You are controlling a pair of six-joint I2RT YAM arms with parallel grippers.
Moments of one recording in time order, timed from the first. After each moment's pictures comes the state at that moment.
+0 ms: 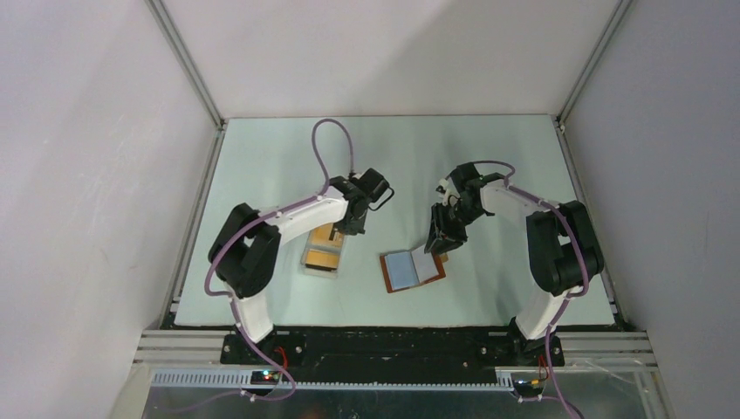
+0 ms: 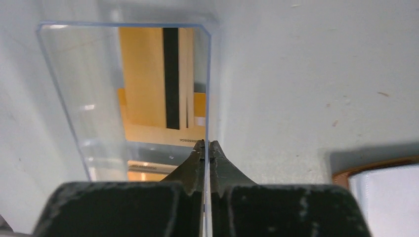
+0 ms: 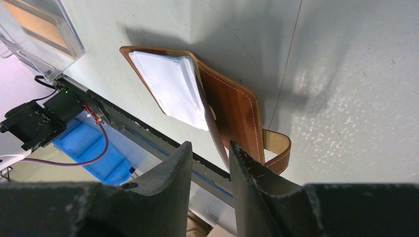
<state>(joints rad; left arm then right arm) -0.71 1.80 1.29 -0.82 -0.40 -0.51 0.34 1.75 1.12 -0.77 -0.58 0.36</state>
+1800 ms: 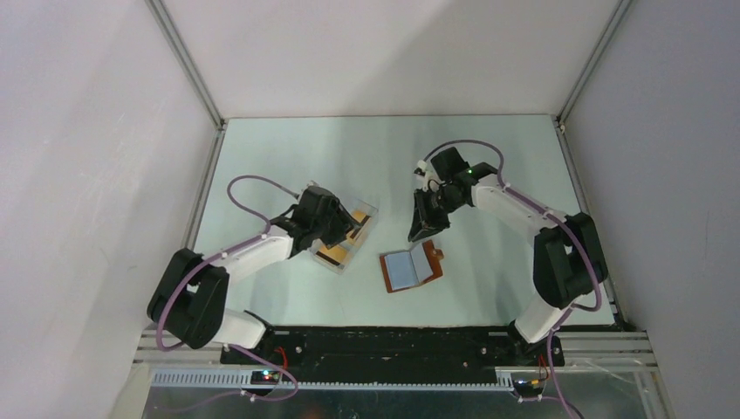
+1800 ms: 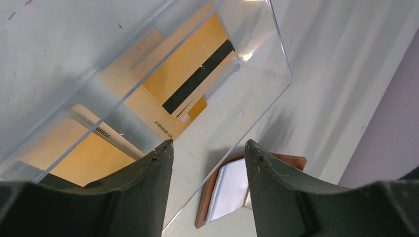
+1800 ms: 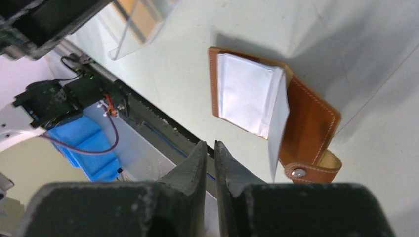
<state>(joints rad) -0.52 1.39 0.73 -0.15 0.01 -1.08 0.48 1.66 1.27 -0.78 -0.58 0.39</state>
